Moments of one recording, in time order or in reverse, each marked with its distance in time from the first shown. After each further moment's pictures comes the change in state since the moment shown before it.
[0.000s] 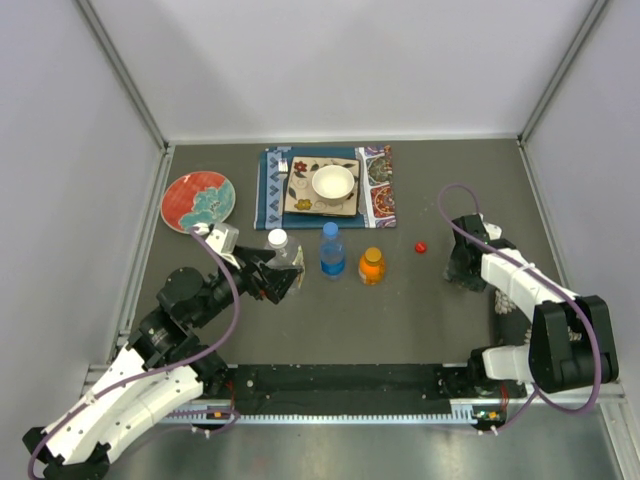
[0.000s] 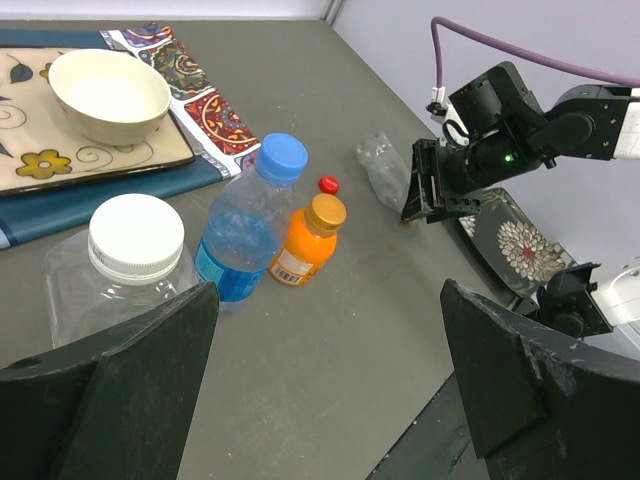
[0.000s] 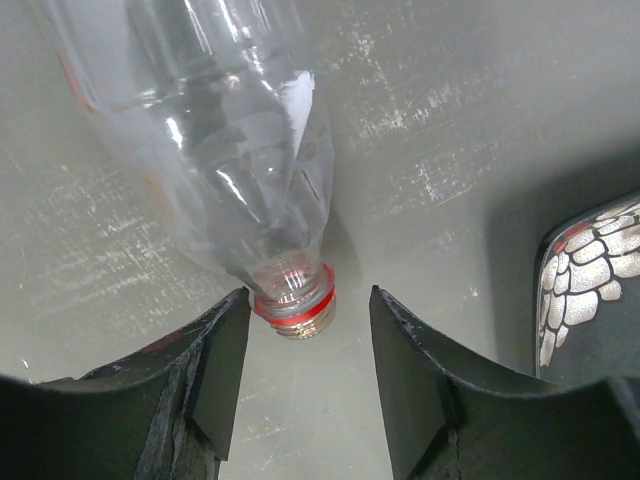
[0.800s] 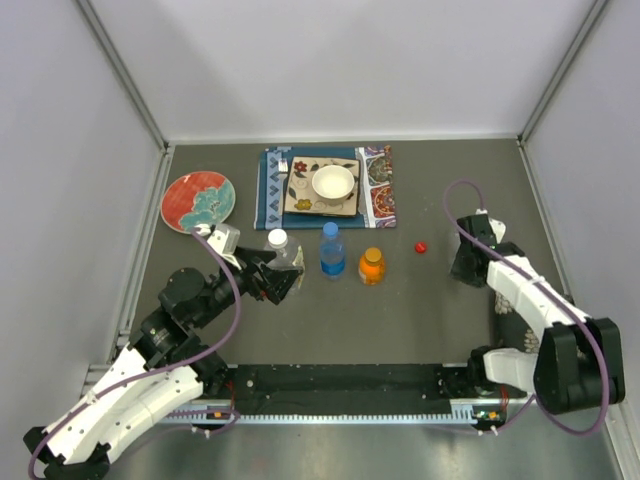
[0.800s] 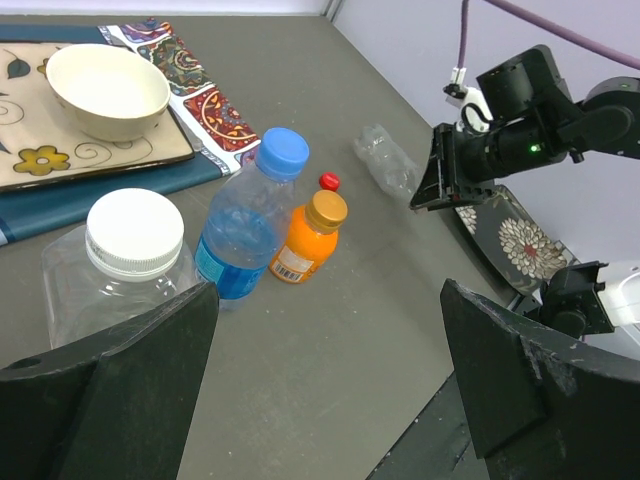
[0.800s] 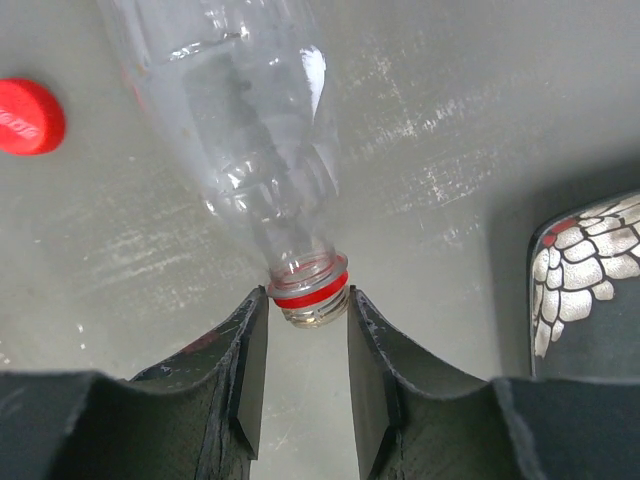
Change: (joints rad) left arm 0.000 -0.003 -0.014 0.008 0.004 0.000; right arm -0.002 -0.083 0.000 -0.005 -0.028 -0.018
